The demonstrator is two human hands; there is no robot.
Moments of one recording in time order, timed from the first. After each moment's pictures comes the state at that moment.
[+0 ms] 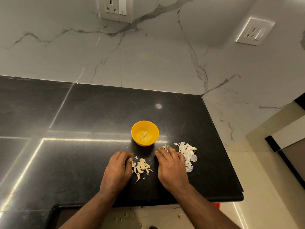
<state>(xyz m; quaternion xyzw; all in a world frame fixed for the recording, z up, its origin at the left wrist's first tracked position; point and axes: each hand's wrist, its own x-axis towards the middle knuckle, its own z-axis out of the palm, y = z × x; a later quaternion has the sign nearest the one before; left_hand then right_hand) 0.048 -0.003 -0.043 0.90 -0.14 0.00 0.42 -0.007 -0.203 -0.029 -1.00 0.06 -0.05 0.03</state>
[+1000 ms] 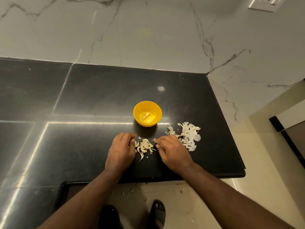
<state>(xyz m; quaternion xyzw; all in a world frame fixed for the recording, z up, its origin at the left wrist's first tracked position) 0.046 -0.003 -0.043 0.90 -0.15 -0.01 0.40 -0.016 -0.208 -0.024 -0.98 -0.05 -0.08 0.20</state>
